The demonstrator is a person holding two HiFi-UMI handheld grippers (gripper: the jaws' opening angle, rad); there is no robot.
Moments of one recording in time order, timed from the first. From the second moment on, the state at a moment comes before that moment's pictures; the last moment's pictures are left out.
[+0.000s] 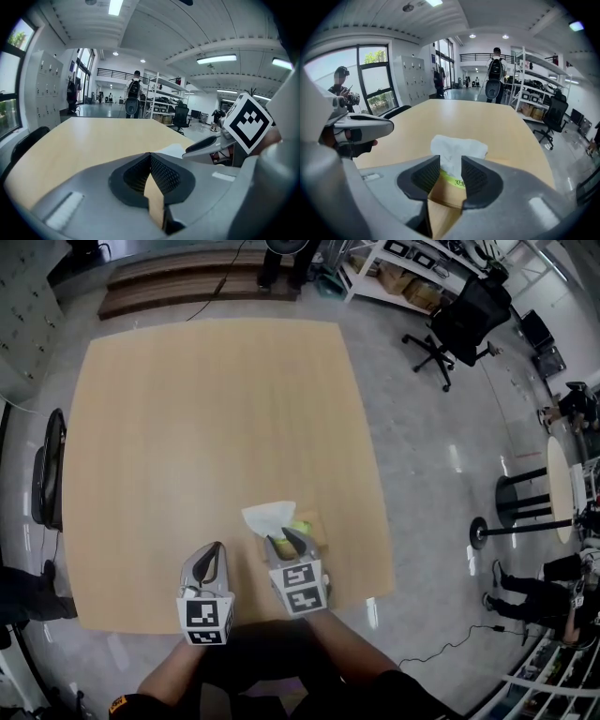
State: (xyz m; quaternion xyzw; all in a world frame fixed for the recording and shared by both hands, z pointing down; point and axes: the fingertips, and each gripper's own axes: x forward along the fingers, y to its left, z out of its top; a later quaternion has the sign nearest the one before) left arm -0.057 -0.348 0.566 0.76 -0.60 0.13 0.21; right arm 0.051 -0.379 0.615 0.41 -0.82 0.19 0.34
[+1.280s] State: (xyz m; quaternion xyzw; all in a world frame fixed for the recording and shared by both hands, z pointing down) left arm -0.052 -0.350 0.569 0.79 -0.57 0.12 0.19; right arm 0.058 -0.385 0.591 0.46 -0.80 0.17 0.33
